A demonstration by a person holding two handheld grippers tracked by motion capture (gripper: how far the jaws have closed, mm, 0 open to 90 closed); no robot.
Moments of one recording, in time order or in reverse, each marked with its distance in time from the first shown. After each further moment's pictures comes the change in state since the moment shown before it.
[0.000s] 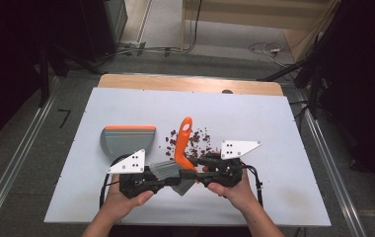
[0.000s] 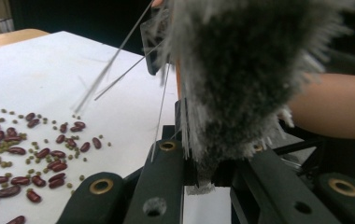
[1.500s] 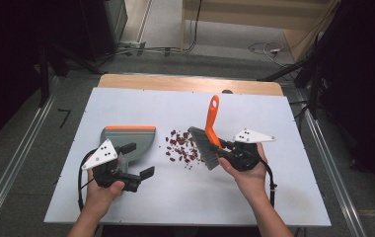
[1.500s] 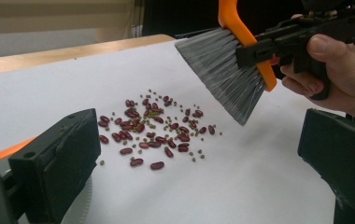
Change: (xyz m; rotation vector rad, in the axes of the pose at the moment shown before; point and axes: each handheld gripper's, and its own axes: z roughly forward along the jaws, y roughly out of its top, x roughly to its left) left arm 0.016 -0.009 -0.054 -0.061 0.474 -0.097; right arm -0.035 -0.008 -0.035 0.118 -0.667 0.118
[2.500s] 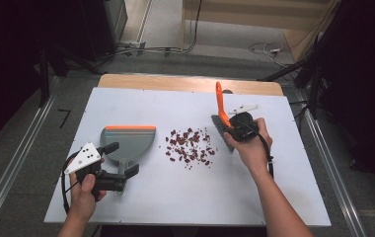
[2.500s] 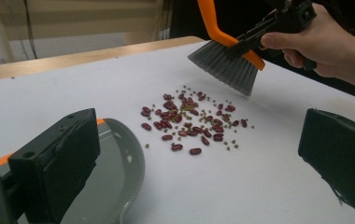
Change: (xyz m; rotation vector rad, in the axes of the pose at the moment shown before) left arm 0.015 -0.008 -0.028 -0.021 0.100 0.013; right arm -0.063 0.035 0.054 0.342 -0.359 -0.043
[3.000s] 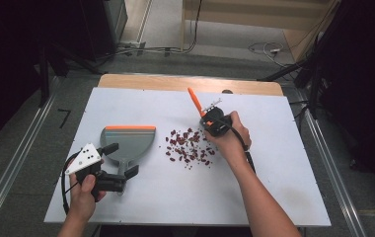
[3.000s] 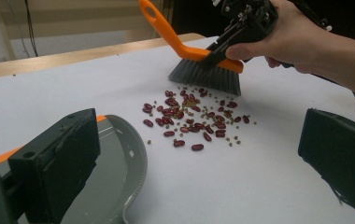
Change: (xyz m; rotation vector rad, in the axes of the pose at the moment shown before) left arm 0.001 -0.003 0.001 0.012 -0.001 0.000; right arm 0.050 0.035 0.040 0.156 -0.068 -0.145
